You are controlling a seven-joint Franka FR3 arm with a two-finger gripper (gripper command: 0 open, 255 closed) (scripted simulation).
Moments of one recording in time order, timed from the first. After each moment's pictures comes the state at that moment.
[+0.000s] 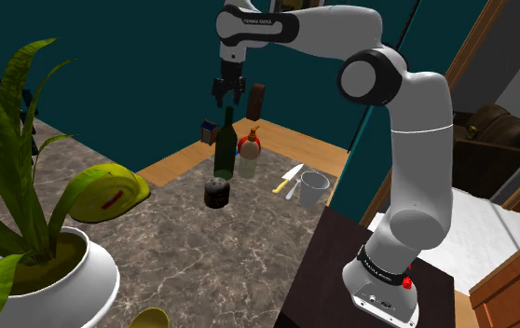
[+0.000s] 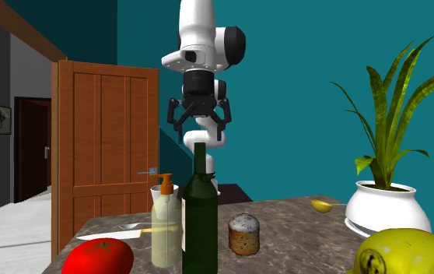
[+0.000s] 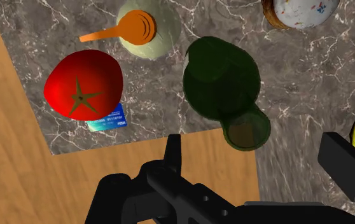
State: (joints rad) arm -0.05 0.49 -0.06 -1.22 0.05 1.67 -0.11
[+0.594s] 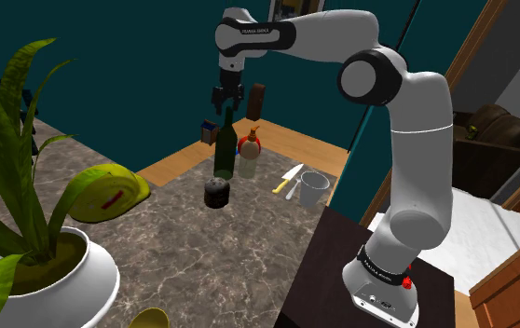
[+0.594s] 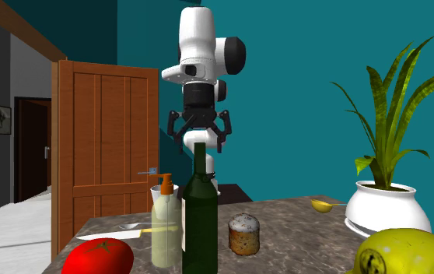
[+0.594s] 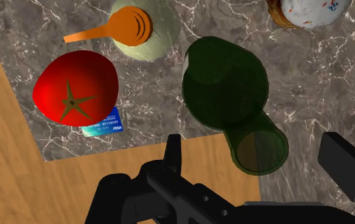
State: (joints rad) arm -0.05 0.49 -0.06 -1.29 0.05 1.75 -0.11
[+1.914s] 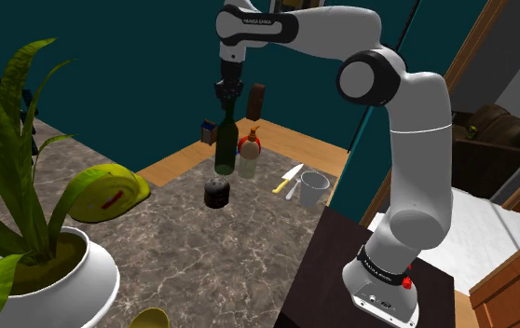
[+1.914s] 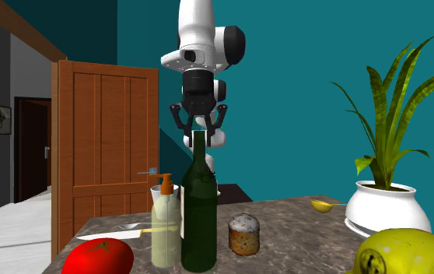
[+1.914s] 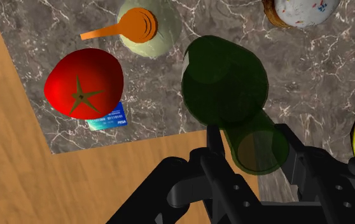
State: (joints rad) arm -0.05 0.50 -0.06 -1.20 0.05 1.67 -0.11
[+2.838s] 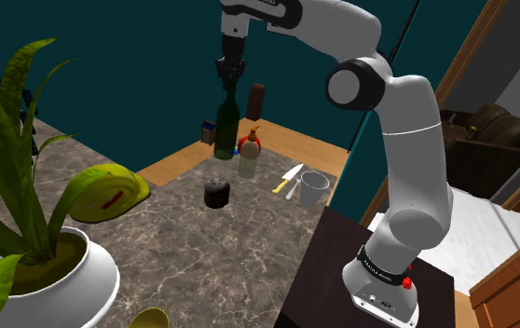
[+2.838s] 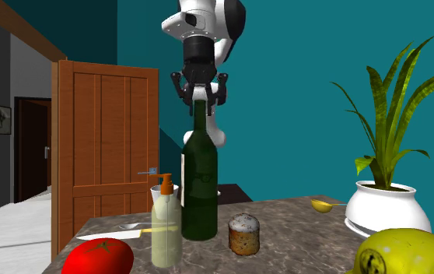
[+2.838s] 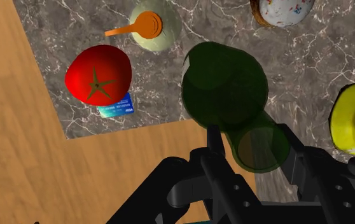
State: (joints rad) arm -0.06 0.58 -0.06 -0.87 0.05 1.42 -0.10
